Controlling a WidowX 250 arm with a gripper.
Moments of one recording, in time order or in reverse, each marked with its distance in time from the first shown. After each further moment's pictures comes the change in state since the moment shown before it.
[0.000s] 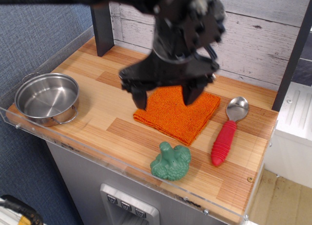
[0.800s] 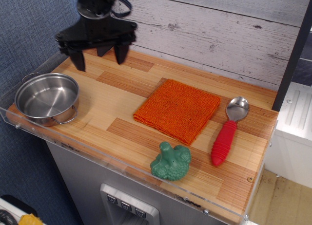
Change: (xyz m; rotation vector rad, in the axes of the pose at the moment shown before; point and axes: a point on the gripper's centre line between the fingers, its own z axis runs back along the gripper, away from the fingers) arm 0.096 0.090 -0.054 0.086 -0.024 0.169
